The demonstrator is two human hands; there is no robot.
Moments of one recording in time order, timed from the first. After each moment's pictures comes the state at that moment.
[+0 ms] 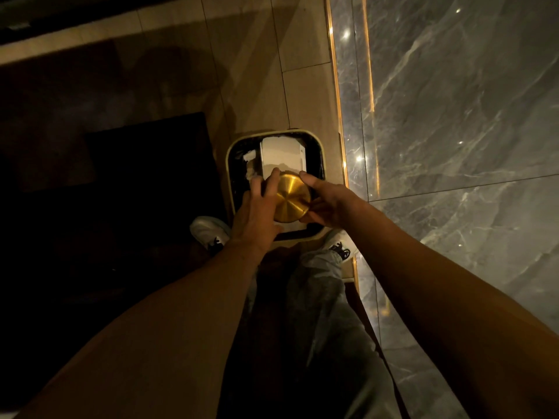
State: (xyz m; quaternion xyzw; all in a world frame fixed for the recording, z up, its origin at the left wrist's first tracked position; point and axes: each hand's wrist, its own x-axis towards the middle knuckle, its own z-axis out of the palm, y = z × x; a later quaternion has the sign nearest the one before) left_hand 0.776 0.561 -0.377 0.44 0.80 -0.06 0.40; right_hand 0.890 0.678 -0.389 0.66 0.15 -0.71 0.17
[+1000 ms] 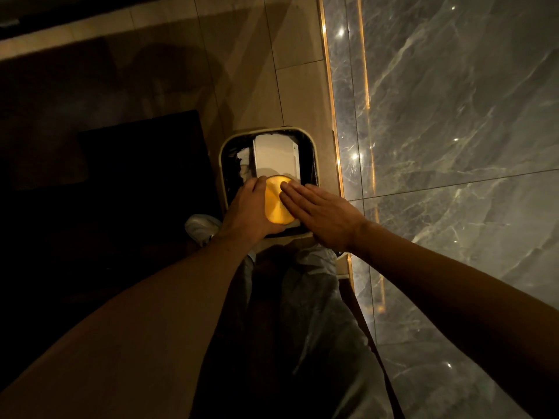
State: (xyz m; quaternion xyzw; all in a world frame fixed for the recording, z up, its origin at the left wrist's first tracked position) left_hand 0.769 0.569 -0.372 0.41 0.79 -0.03 0.45; right_hand 0.946 0.653 -0.399 0.04 0.97 -0.18 0.19
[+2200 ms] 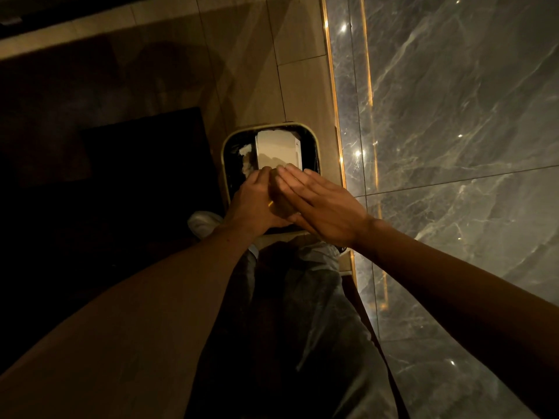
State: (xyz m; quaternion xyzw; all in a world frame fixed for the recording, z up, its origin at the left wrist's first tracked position) left_hand 0.769 0.577 -0.361 0.41 0.79 0.05 0.45; right_hand 0.937 0.660 -0.386 0.11 0.95 -0.26 0.10
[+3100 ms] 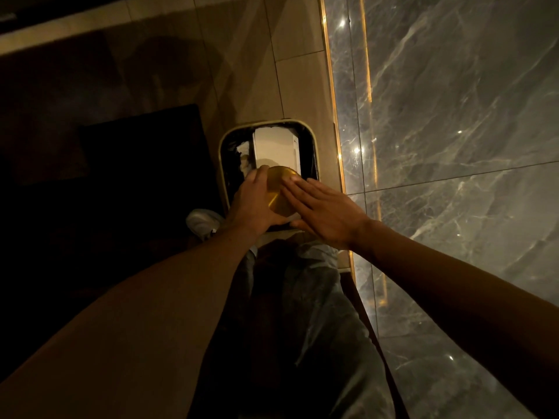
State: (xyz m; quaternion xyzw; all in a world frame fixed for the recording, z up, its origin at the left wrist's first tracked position) left_hand 0.776 0.580 -0.364 0.38 0.80 0.00 0.46; right_hand 0.944 0.650 -0.390 0.10 0.94 -0.27 0.16
